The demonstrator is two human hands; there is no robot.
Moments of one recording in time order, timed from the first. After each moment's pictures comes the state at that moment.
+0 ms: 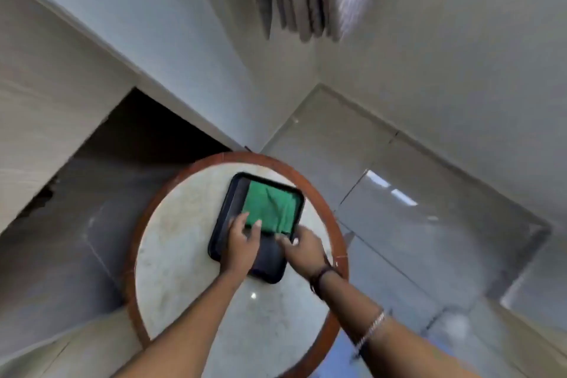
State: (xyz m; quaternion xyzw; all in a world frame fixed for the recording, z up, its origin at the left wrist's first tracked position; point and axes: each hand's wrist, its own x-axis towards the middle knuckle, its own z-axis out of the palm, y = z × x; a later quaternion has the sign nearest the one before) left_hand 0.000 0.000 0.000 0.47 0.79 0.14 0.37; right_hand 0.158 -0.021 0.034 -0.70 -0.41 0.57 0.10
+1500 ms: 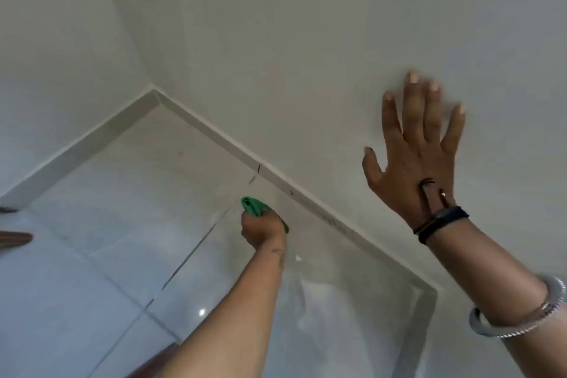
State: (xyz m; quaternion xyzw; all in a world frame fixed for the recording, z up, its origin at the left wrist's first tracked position) left_hand 0.509 0.135 -0.359 0.16 0.80 0.32 0.49; right_hand 0.679 0.109 -0.181 -0.73 -0.64 -0.25 0.04
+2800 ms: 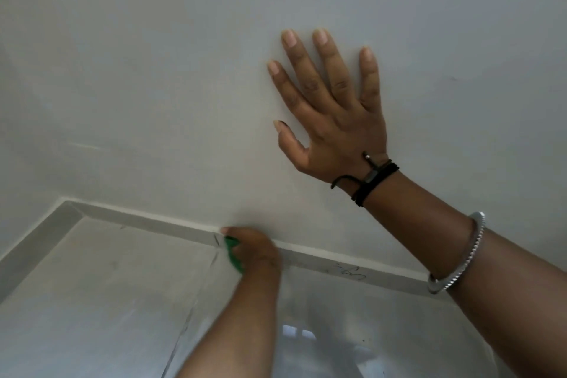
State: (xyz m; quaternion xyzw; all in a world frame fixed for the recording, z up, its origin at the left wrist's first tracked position) left_hand 0.616 0.213 -0.482 0.22 0.72 0.44 0.49; right_hand 0.721 0.156 -0.261 -0.60 -0.55 -0.55 0.19
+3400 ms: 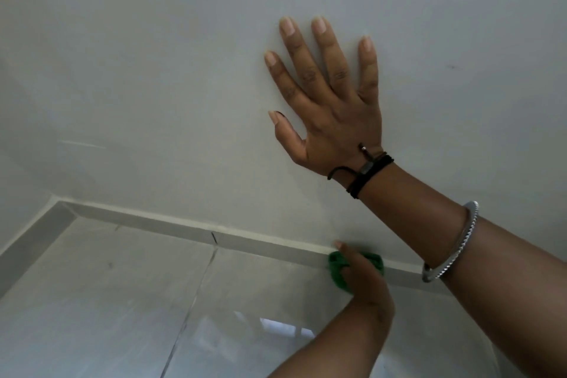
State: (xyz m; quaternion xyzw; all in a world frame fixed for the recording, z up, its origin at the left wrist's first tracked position) left_hand 0.721 0.057 -0.497 0.13 0.55 0.34 0.75; right_hand 0.719 0.160 -0.262 -0.61 -0.53 -0.55 0.21
